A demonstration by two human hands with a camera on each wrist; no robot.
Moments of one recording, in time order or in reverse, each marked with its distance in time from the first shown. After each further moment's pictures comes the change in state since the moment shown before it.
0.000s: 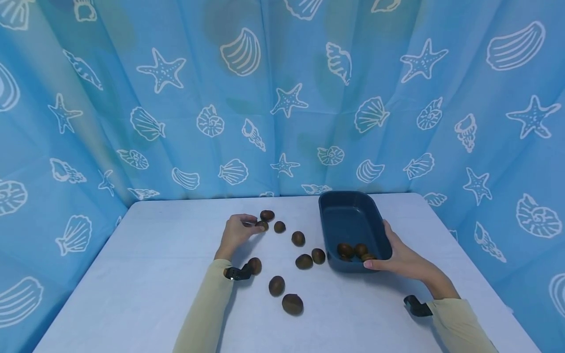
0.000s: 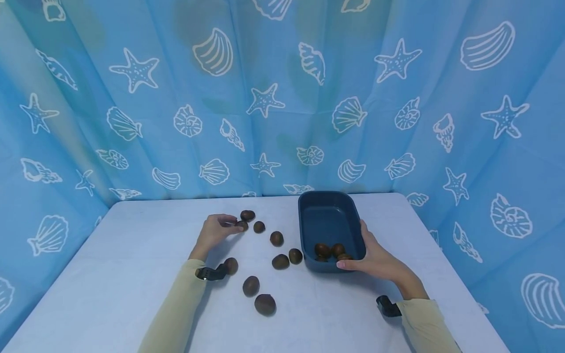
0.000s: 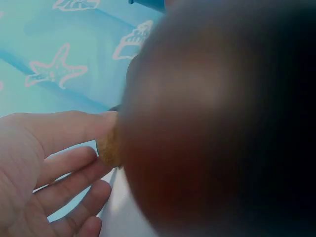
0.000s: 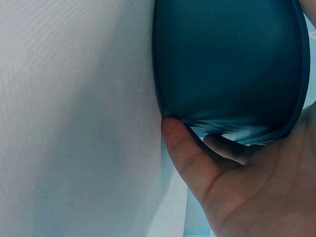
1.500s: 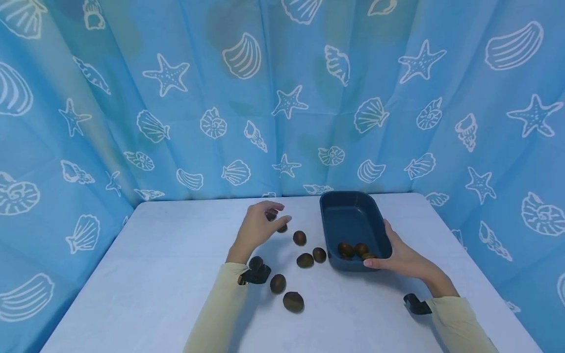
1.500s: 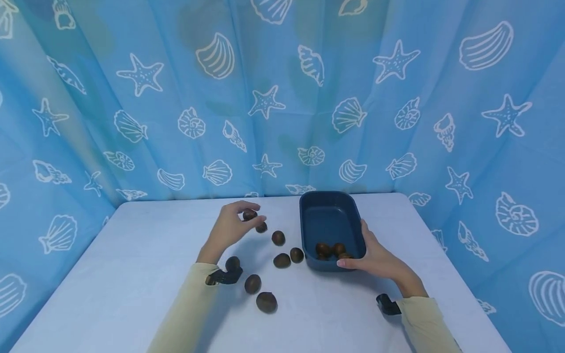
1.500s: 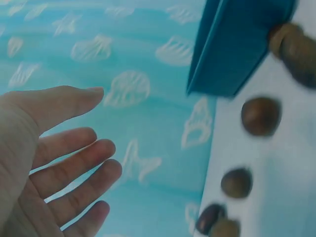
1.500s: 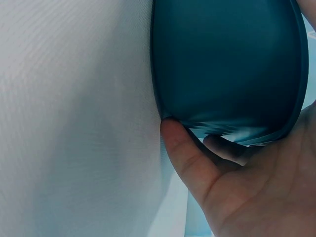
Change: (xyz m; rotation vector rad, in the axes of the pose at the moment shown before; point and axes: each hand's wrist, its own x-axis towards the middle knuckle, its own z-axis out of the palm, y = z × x) left_hand -0.051 0.097 -0.001 0.082 -0.038 0.286; right_hand 0.000 0.001 0.001 0.000 -0.004 0.022
